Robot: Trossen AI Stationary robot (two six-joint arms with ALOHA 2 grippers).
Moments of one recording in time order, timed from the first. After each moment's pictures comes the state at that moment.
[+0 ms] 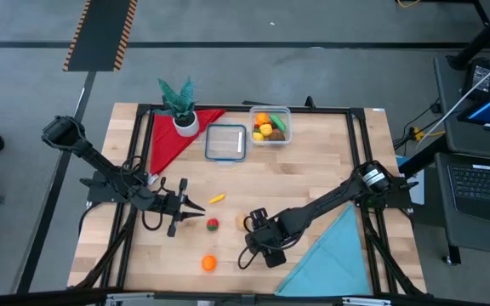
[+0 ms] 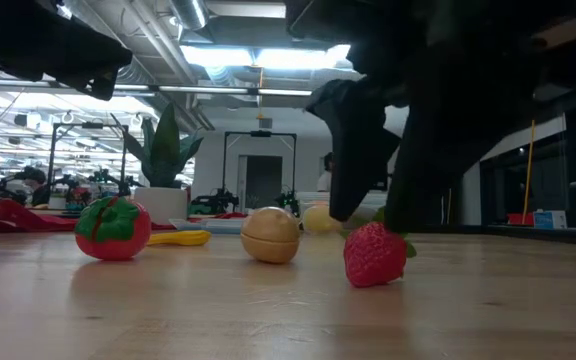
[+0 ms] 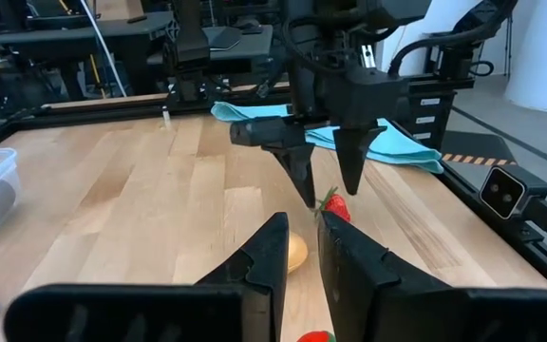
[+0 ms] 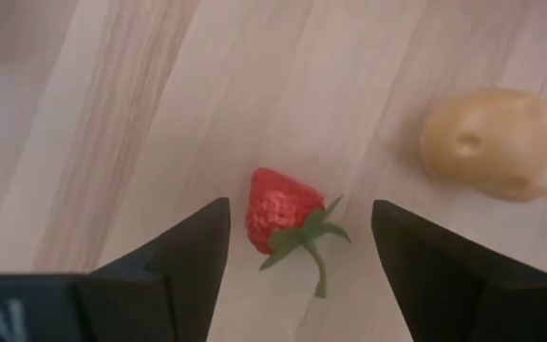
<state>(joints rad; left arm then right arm) -0.60 1.07 0.20 0.69 -0.49 -0.05 0.46 2.07 1.49 -0.62 0.09 0.07</state>
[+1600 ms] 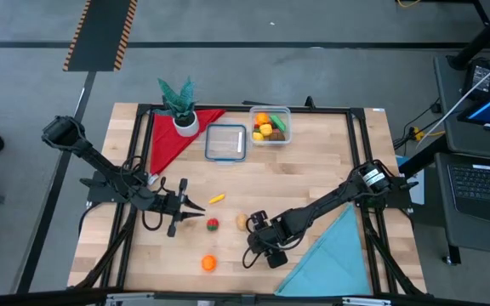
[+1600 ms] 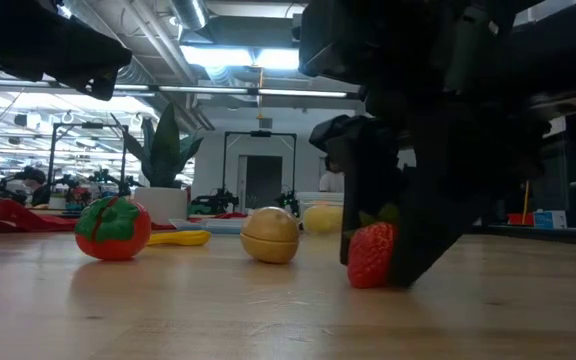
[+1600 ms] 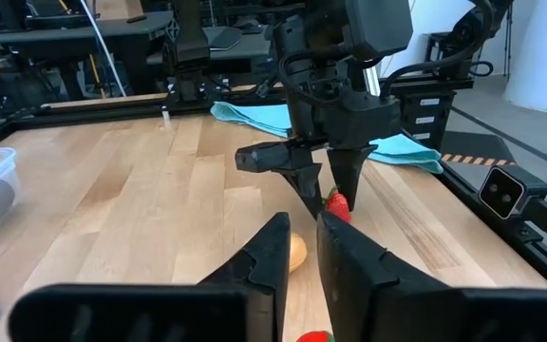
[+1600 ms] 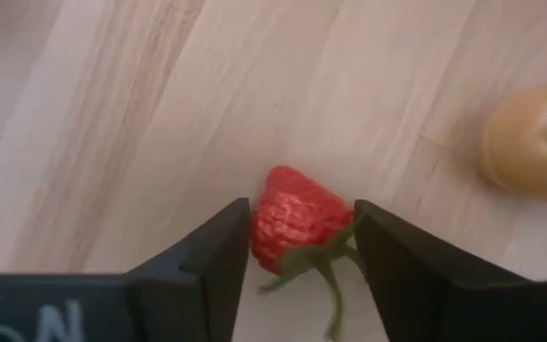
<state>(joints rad) -0.60 1.07 0.20 0.69 -0.49 -0.05 0.46 2.07 1.36 -0.43 0.05 0.03</state>
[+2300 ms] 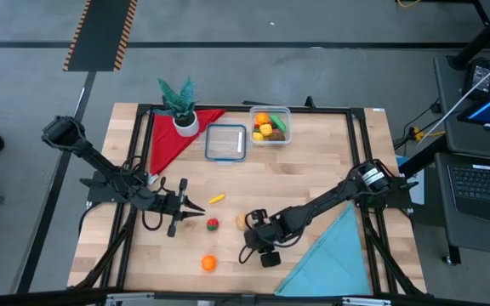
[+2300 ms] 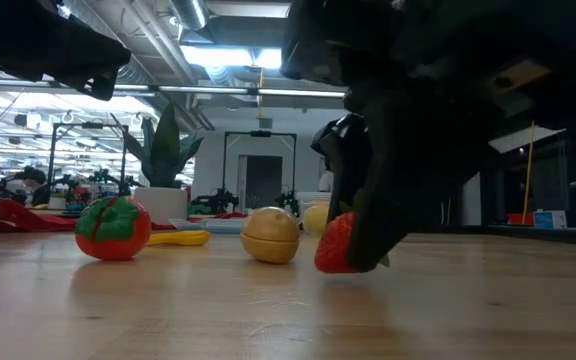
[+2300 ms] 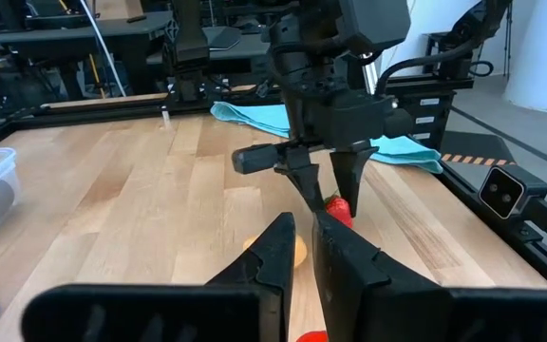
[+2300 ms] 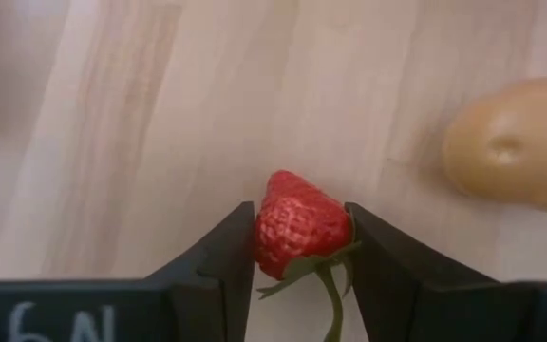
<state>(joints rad) -0.60 1.07 0.20 0.69 -0.49 -0.05 0.44 2.07 1.36 -0.38 0.05 0.20</state>
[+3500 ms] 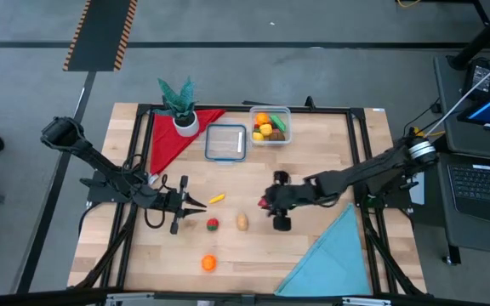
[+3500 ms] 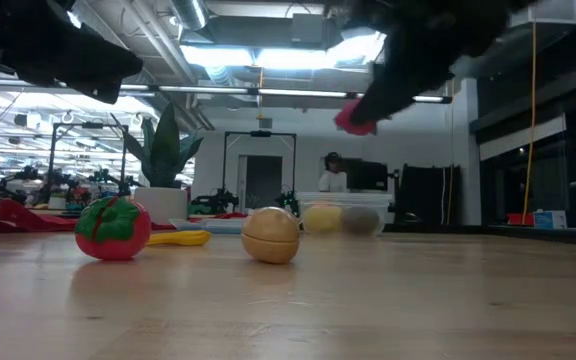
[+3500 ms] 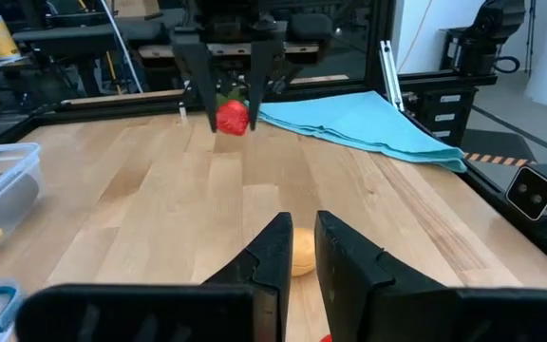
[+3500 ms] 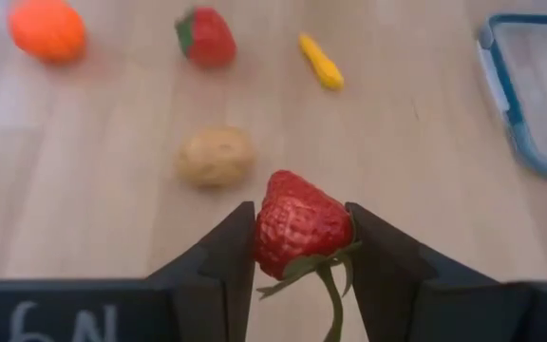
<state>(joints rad) -0.56 1.07 0.20 0.68 -0.49 -0.05 0.28 1.58 1.00 -0.24 0.22 0.19</state>
